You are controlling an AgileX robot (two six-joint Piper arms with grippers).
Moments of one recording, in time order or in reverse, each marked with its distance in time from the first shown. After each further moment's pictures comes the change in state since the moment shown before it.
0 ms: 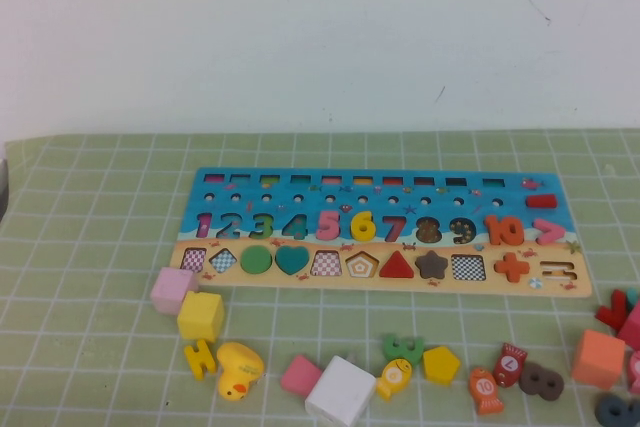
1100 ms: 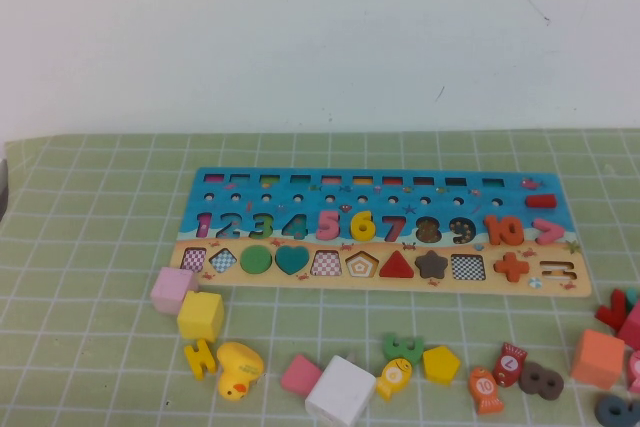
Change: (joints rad) right arm 0.628 0.909 -1.202 -0.084 0.976 0.262; left arm 0.000 0.000 0.000 0.000 0.000 0.000
